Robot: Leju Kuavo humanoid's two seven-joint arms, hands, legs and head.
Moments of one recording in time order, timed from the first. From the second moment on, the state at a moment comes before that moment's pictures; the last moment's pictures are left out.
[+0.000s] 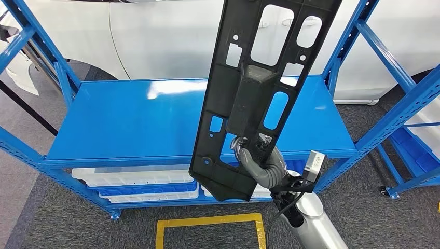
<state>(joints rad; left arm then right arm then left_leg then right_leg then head) -0.13 -0.17 0.91 -0.20 -1.29 0.27 -0.13 -0.21 -0.08 0.31 -1.67 -0.24 0.36 -0.42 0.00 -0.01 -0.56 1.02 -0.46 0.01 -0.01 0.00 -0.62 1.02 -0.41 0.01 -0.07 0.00</state>
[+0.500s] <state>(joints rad) -0.14 -0.17 0.91 -0.20 -1.30 0.25 -0.12 -0.20 -0.05 0.27 -1.70 -0.21 0.36 -0.42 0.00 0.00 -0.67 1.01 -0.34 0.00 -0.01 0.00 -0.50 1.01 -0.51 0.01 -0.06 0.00</state>
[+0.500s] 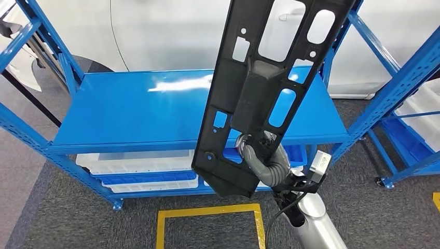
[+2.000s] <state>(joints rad) -0.14 -0.17 0.91 -0.20 -1.29 0.24 -0.13 -0.18 -0.02 0.24 -1.75 -0.21 0.39 -0.41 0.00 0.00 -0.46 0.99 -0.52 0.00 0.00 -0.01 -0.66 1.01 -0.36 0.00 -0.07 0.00</state>
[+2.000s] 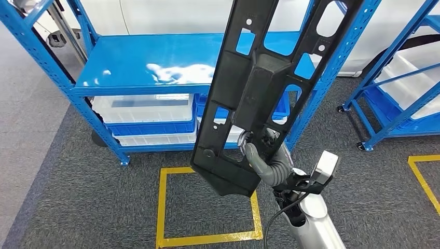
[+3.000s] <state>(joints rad) -0.13 -0.17 0.91 -0.20 -1.30 0.26 -0.13 -0.18 -0.02 0.21 -1.74 -0.21 0.43 -0.41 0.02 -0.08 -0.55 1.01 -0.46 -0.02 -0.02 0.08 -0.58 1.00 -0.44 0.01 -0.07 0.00</state>
